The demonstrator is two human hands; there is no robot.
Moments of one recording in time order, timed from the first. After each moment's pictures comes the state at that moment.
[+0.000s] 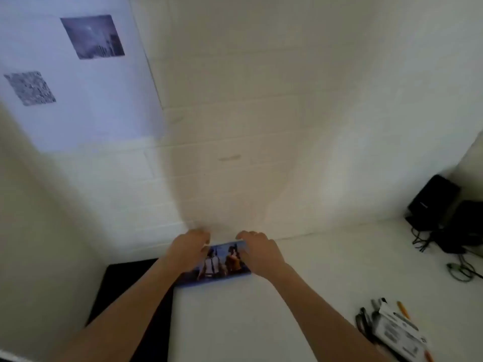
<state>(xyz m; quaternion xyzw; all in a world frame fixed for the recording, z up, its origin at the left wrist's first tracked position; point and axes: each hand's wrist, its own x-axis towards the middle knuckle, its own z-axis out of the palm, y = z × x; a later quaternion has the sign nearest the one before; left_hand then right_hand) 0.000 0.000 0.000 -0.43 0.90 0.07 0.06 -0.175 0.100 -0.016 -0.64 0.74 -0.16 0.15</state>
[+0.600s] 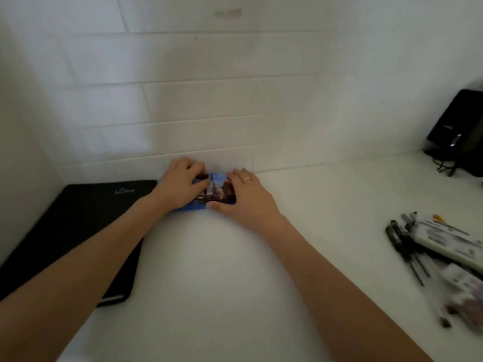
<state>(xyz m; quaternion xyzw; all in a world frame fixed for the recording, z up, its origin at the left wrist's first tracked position) 0.008 -0.021 -0.132 -0.38 0.90 0.04 -0.18 -0.142 0.105 -0.142 -0.66 0.70 -0.27 0.02</state>
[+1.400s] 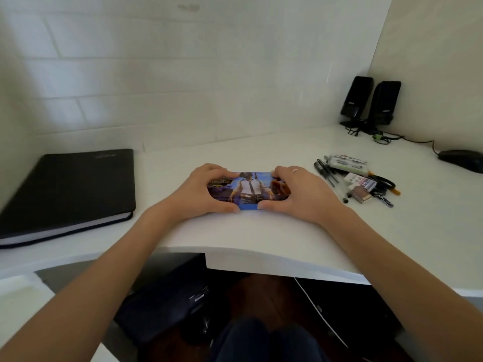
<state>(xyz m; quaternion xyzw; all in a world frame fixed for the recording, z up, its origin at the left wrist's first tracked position) 0.028 0.171 -0.146 -0.18 0.91 0.30 -0.20 -0.151 0.336 -0.131 -0.57 0.80 -0.17 -0.05</state>
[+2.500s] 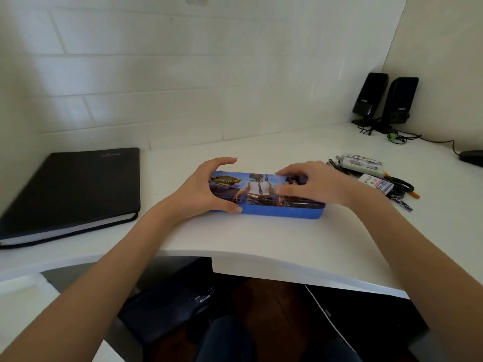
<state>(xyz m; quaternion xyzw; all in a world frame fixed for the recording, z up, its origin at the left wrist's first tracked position) 0.033 0.168 -0.144 -0.20 0.86 0.41 -0.22 -0.172 0.329 -0.107 -0.57 0.79 -0.20 0.11</state>
